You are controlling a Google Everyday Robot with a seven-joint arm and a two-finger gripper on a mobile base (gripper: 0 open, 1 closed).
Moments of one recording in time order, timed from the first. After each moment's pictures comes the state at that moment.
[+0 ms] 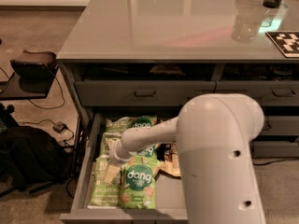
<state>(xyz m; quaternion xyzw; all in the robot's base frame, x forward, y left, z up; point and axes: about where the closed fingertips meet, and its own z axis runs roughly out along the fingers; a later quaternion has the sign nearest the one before) 0.564 0.185 0.424 -0.68 0.66 0.19 0.26</state>
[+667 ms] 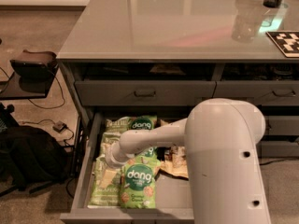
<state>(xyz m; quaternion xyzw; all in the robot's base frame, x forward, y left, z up) 0.546 0.201 0.428 -0.70 0.63 0.21 0.27</state>
